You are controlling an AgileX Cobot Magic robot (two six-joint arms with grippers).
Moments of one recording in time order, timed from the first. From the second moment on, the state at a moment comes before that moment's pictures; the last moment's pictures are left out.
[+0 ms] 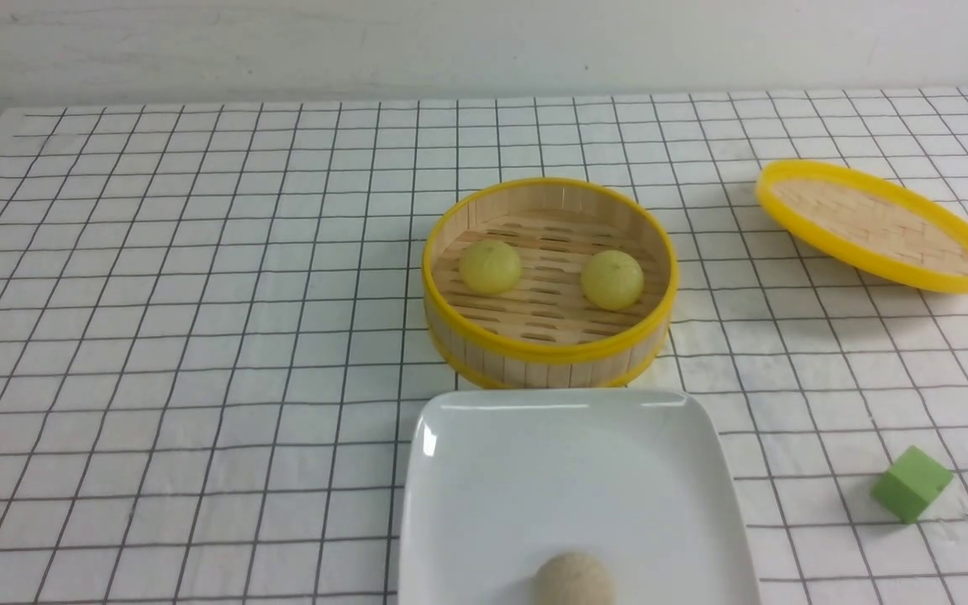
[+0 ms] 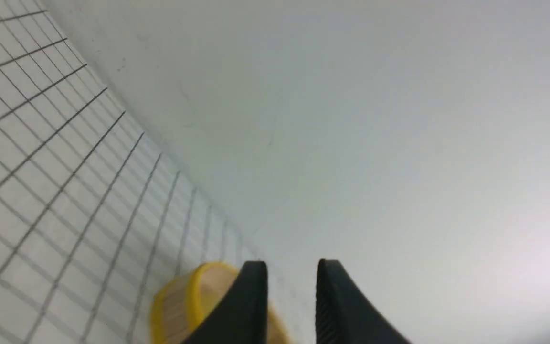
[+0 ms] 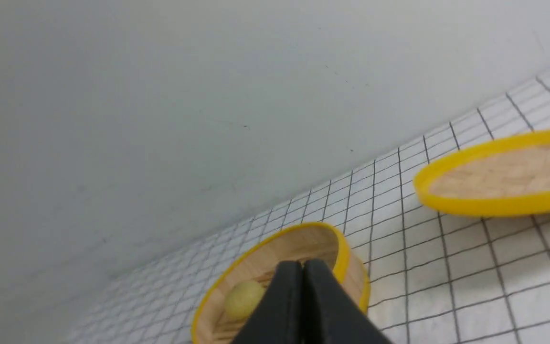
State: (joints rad) right arm 0.09 0.13 -0.27 0.61 0.27 -0.05; left arm 0.04 0.07 -0.34 -0.51 0.36 -0.47
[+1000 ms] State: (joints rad) right arm 0.41 1.84 -1.47 0.33 0.85 -0.24; left arm 0.04 0.86 -0.55 -0.37 1.01 -0.05
